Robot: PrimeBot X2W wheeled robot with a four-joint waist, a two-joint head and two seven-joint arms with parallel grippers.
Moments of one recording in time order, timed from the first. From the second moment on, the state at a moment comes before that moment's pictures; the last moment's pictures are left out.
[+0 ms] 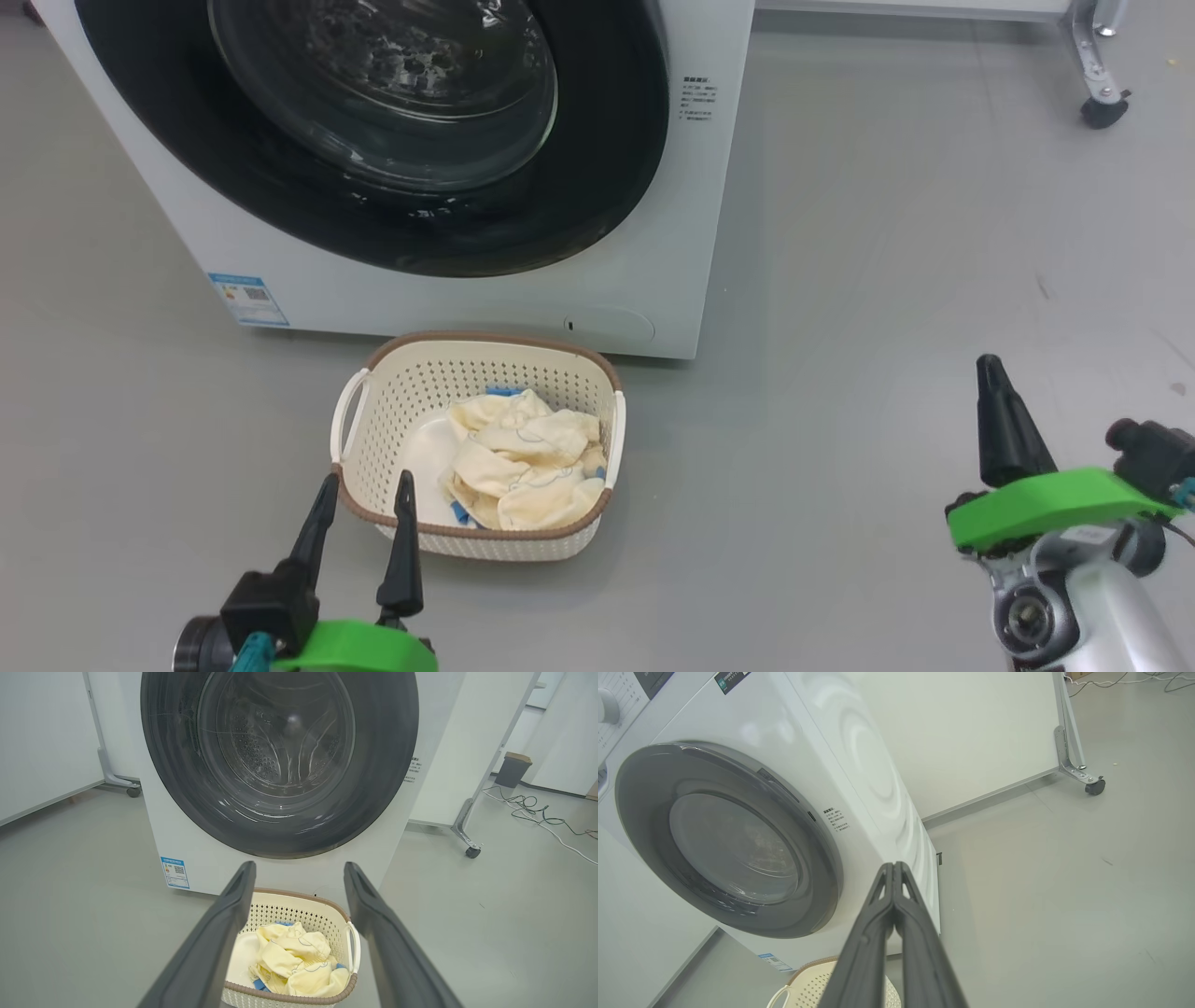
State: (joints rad) left arm -0.04 0.04 -0.20 0.21 -0.21 0.02 -0.25; right arm -0.11 -0.04 -0.01 0.25 0.48 0.13 -0.20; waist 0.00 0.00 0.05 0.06
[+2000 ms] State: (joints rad) left arm -0.35 0.04 -0.46 0.15 -0.36 0.10 -0.25; right arm -1.06 -0.18 -0.23 0.51 1.16 0.13 0.57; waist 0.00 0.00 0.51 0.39
